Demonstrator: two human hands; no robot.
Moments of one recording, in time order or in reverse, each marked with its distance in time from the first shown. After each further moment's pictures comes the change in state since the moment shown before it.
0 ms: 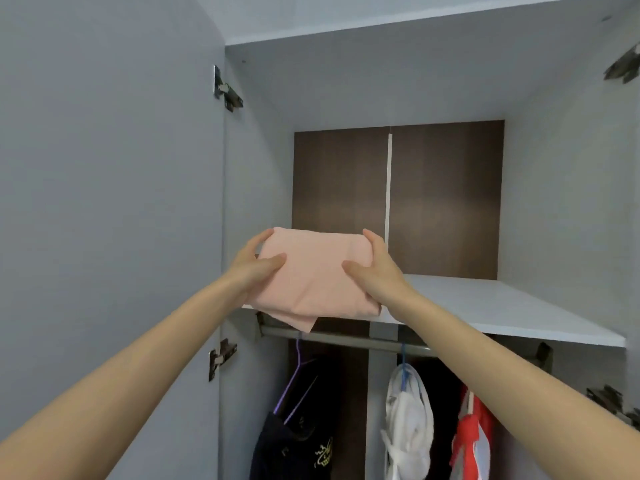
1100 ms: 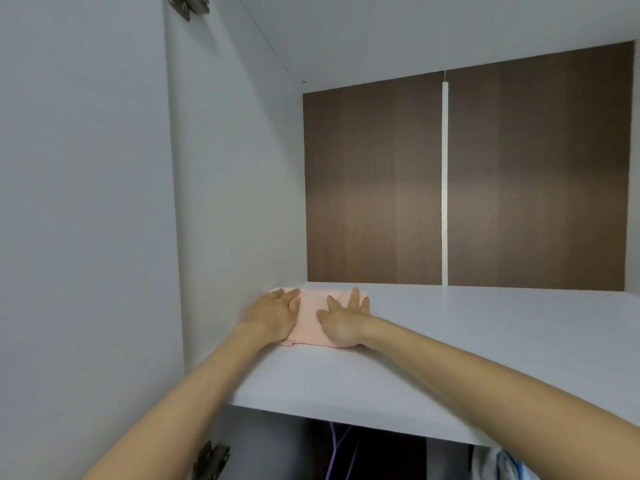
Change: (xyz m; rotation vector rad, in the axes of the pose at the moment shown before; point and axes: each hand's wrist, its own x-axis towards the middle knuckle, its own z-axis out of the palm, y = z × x) left_hand 0.294 -0.182 0.039 1.086 -0.253 0.052; right_hand 0.255 0.137 0.190 -0.765 -0.512 0.314
